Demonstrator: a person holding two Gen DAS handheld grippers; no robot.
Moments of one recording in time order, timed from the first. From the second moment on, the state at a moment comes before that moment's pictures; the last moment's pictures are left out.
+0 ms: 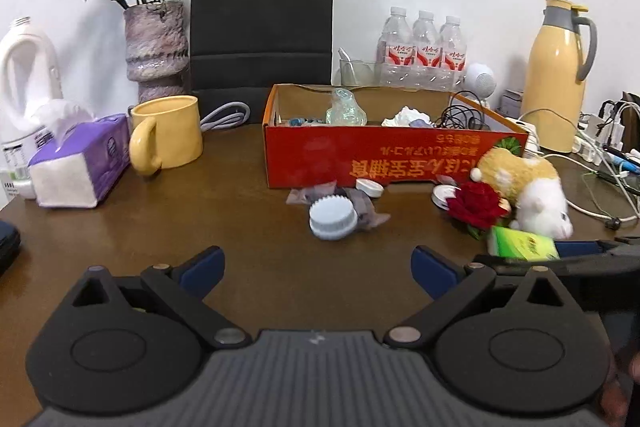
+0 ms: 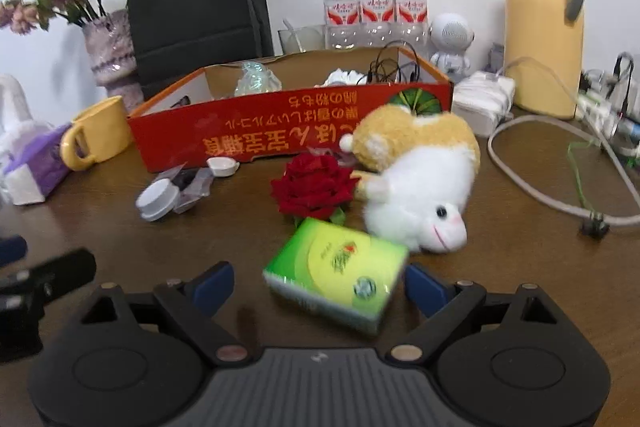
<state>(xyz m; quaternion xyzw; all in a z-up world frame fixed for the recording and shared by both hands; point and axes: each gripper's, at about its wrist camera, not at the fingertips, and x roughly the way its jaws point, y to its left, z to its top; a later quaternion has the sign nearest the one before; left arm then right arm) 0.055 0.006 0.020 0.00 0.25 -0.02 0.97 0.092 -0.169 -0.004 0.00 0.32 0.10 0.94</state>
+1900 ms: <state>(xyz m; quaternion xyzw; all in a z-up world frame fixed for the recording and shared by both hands) -0.093 -0.015 0.046 -0.05 0.16 -0.01 0.99 -0.087 -0.210 0.058 -0.01 0.10 0.23 0.97</state>
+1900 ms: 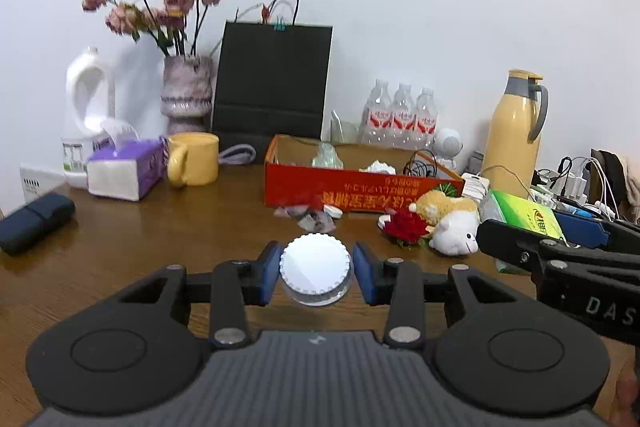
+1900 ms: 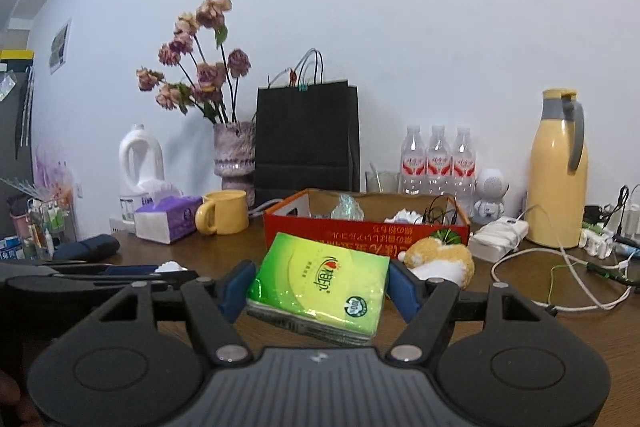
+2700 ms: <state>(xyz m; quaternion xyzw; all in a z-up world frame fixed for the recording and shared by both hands) 0.223 -0.003 0.142 -0.09 0.22 -0.05 0.97 0.189 -0.188 0.162 0.00 0.15 0.24 0.96</state>
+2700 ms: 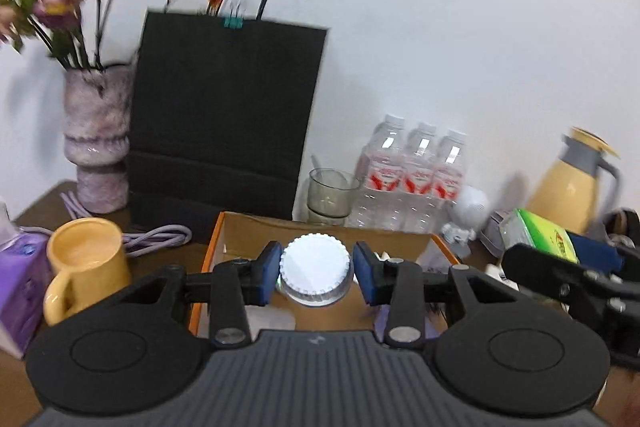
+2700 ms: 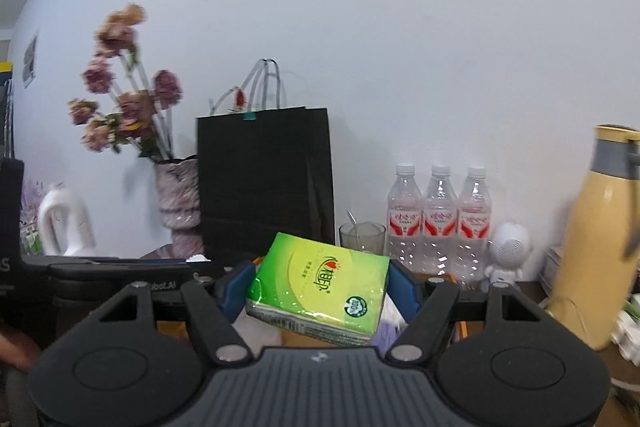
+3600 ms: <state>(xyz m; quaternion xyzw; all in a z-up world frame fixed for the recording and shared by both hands) 0.431 -0.005 0.046 0.02 0.54 -0.02 0.84 0.455 -0.099 0.038 -0.03 0.55 0.20 0.81</state>
